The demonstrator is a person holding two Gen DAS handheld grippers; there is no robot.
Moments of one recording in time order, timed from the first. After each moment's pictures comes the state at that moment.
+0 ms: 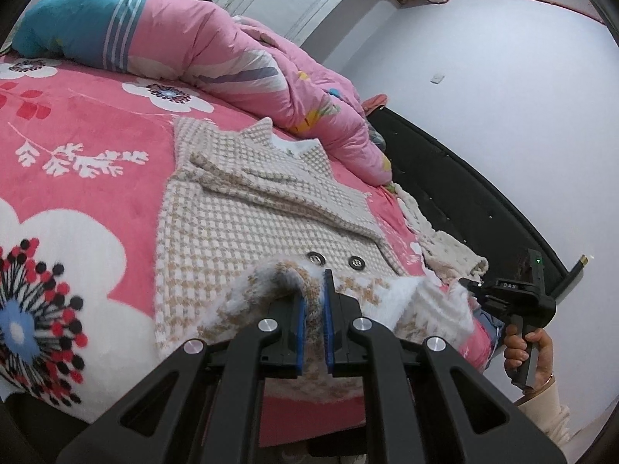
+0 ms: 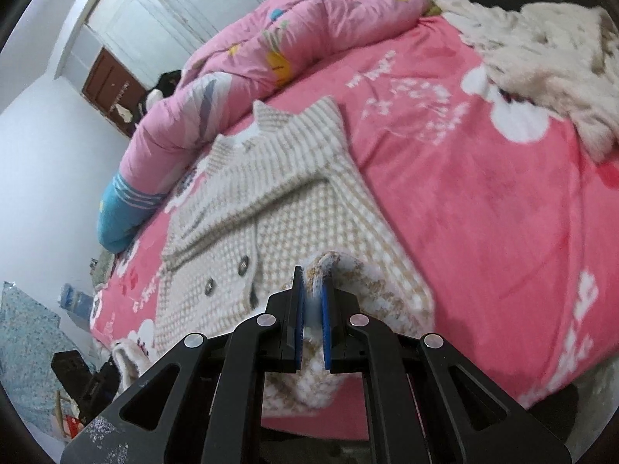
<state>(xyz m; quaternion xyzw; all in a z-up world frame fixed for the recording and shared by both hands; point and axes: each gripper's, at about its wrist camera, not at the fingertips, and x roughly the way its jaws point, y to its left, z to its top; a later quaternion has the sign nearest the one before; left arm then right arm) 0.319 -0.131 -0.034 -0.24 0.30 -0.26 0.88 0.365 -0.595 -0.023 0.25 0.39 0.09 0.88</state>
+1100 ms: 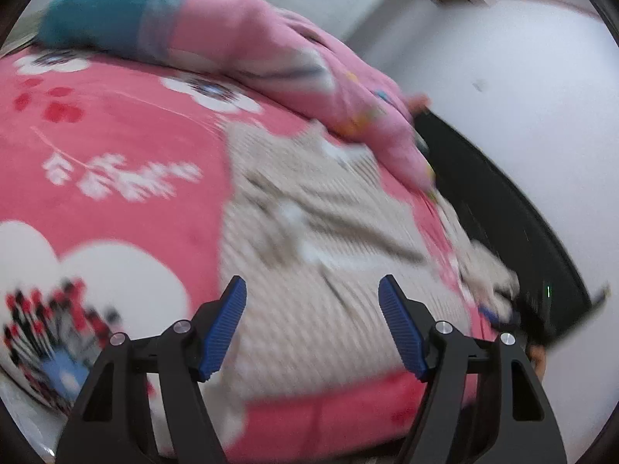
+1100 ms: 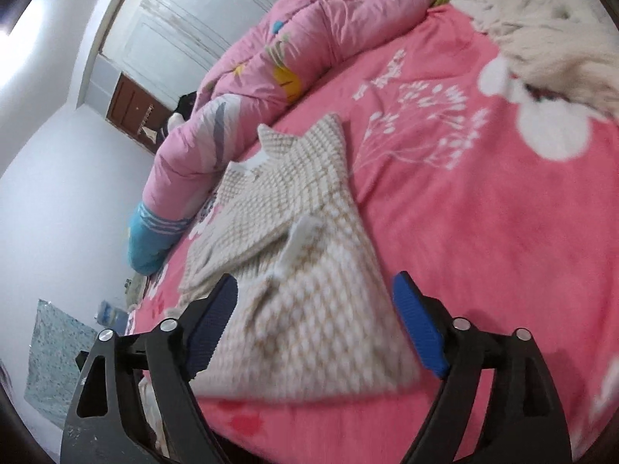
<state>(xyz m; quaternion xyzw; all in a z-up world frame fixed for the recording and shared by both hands) 0.350 -0.103 -0.034 -0.24 0.34 -0.22 0.88 0.378 -0.648 -0.049 0.31 0.37 0.15 0.86</state>
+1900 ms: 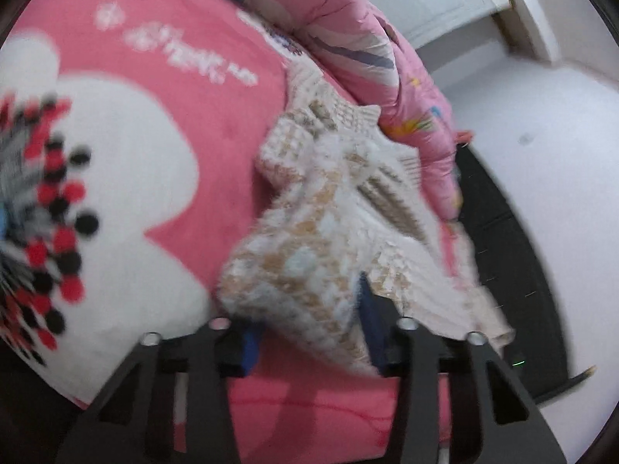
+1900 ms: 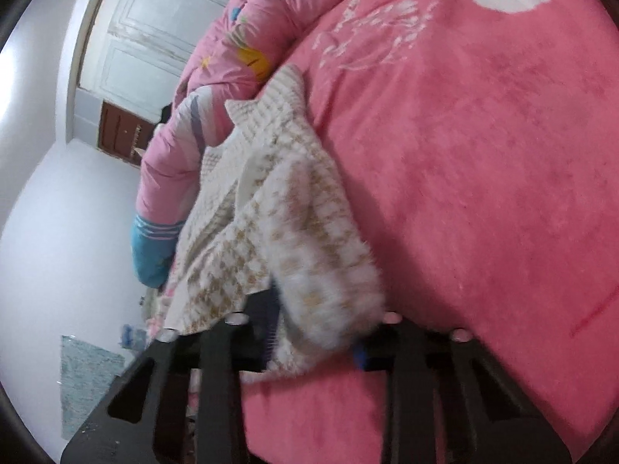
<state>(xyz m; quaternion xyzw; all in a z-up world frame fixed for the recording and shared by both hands) 0.357 -0.116 -0.103 -0.36 0.37 -0.12 0.85 0.390 -0.631 -0.123 0.38 0.38 0.13 0.83</state>
